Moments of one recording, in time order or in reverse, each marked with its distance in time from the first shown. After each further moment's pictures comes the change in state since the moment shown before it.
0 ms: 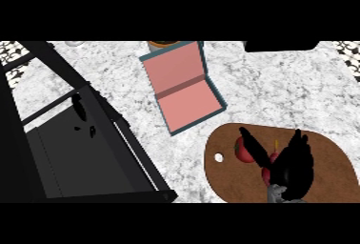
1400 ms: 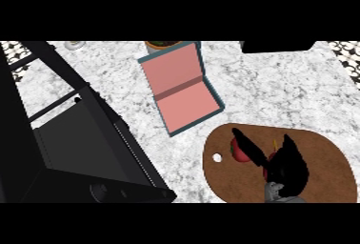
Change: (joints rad) left arm -0.001 -0.005 -0.061 -0.042 0.067 0.260 0.126; right arm -0.015 0.017 -0.026 0.057 -0.041 0.097 -0.002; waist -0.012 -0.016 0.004
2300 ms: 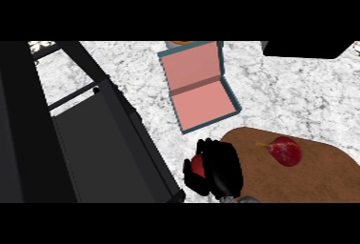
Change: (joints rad) left arm -0.100 -0.021 -0.077 0.005 0.009 0.028 0.001; right arm -0.158 -0.050 0.469 0.039 0.051 0.233 -0.495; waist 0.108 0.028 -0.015
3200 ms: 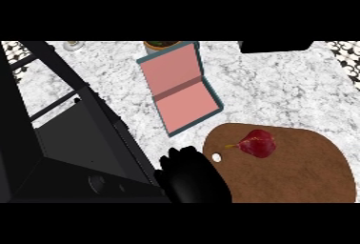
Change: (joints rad) left arm 0.102 0.025 0.073 -0.013 -0.024 0.022 0.041; right arm -0.160 -0.047 0.151 -0.300 -0.069 0.107 -0.318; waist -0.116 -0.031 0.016
